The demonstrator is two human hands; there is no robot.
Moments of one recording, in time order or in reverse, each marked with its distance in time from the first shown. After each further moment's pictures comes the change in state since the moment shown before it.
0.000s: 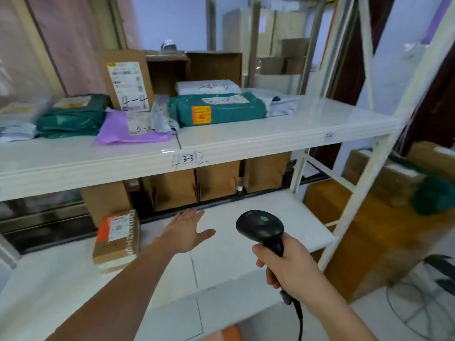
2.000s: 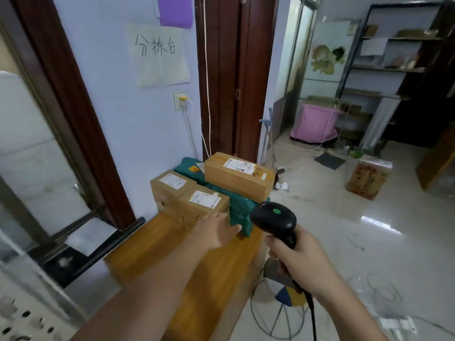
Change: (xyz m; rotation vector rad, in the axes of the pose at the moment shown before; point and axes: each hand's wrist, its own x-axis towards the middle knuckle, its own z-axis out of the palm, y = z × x) left_hand 0.501 0.908 0.113 -0.021 -0.227 0.628; right_hand 0.230 0.304 -0.743 0.007 0.752 0.232
